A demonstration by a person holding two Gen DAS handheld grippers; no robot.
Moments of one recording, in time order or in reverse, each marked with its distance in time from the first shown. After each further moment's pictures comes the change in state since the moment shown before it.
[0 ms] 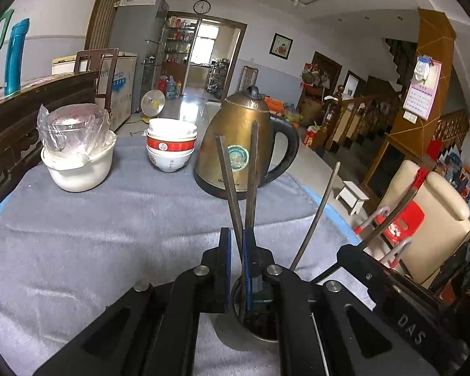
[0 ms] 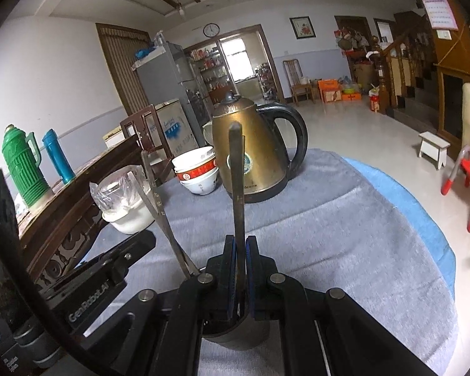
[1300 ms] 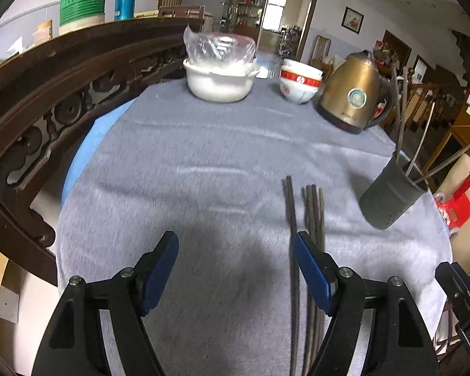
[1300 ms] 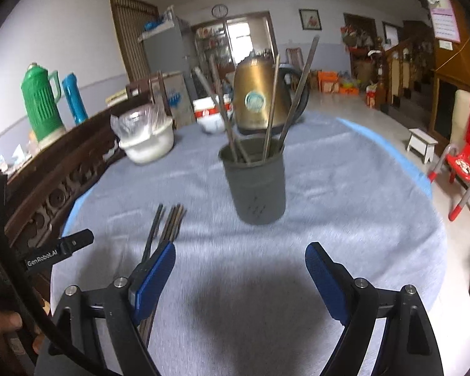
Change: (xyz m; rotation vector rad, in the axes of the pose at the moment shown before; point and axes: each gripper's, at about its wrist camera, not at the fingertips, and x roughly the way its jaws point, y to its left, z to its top) left arm -0.100 0.147 -0.113 -0.127 0.195 0.308; right arm -0.076 0.058 -0.138 -0.102 0.091 -0.071
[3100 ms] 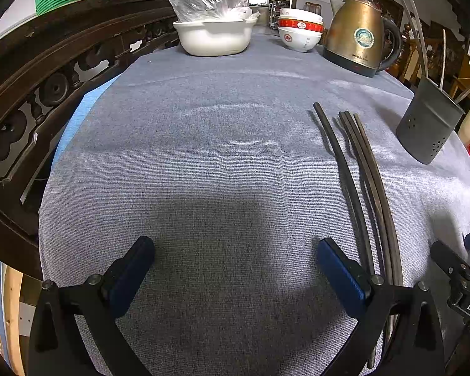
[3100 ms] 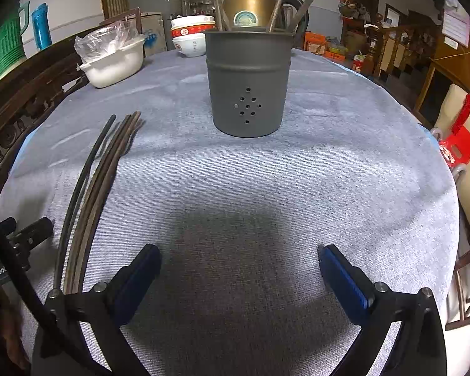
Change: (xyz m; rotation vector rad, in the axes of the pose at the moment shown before) left arm 0.053 0.014 -0.043 0.140 0.097 0.069; right arm 0.079 0.011 -0.049 -0.072 0.252 -0.184
